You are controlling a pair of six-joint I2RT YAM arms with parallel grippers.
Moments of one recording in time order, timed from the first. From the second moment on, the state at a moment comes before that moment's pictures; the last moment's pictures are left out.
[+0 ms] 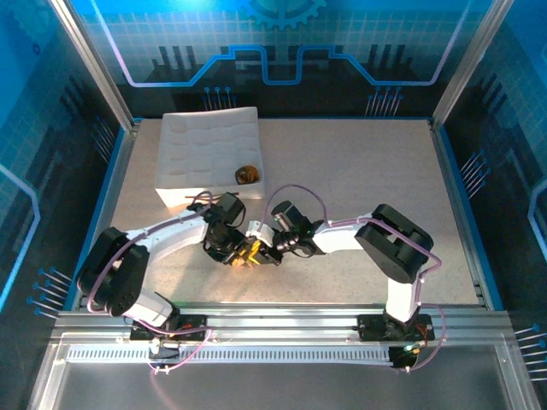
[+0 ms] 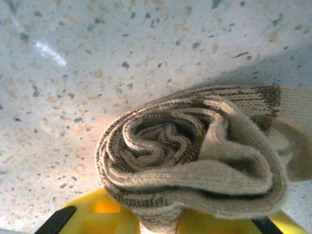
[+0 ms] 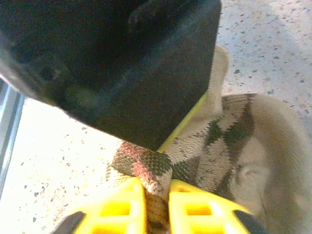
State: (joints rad) left arm -0.52 1.52 0.83 -0.76 0.23 -1.46; right arm 0.85 1.85 0.87 0.16 -0.55 -0.26
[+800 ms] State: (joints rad) left arm -0.50 1.77 1.09 -1.03 0.25 -1.47; right arm 1.08 1.77 0.77 0.28 -0.05 -0.36
